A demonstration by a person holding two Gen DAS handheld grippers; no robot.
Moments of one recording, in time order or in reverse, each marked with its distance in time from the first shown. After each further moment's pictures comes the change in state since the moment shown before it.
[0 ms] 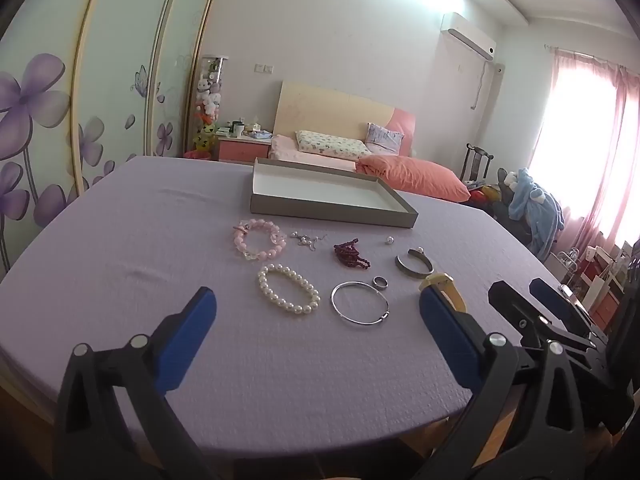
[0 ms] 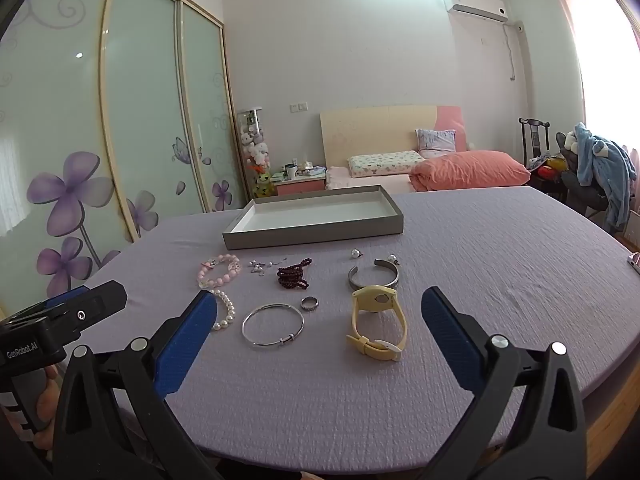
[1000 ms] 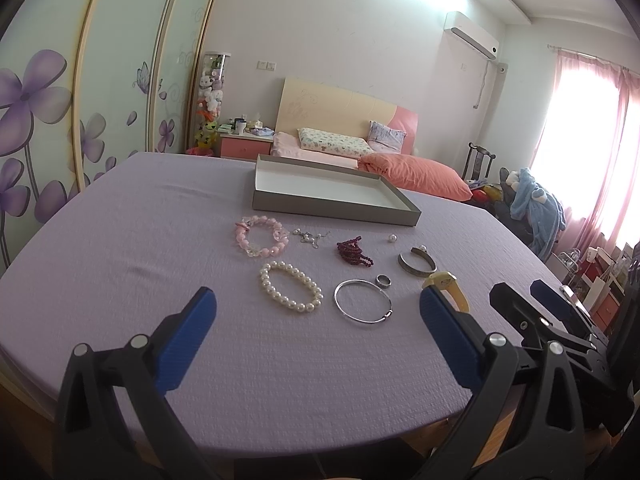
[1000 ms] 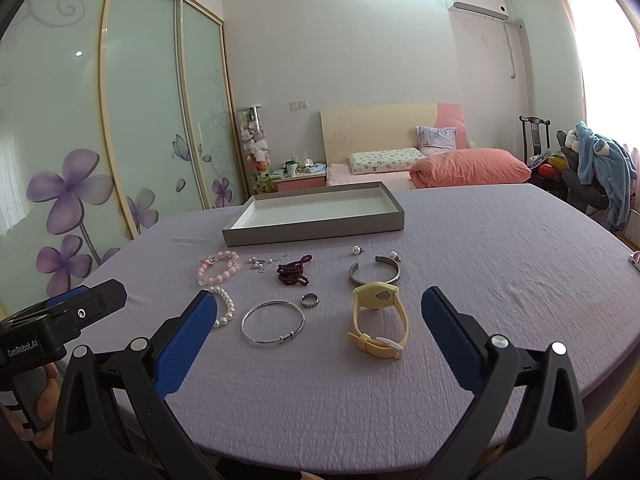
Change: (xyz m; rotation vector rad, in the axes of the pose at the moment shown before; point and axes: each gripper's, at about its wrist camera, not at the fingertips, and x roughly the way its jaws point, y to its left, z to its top) left arm 0.000 0.000 0.000 0.001 0.008 0.003; right arm 0.002 -0.002 -0.003 0.002 0.006 -0.001
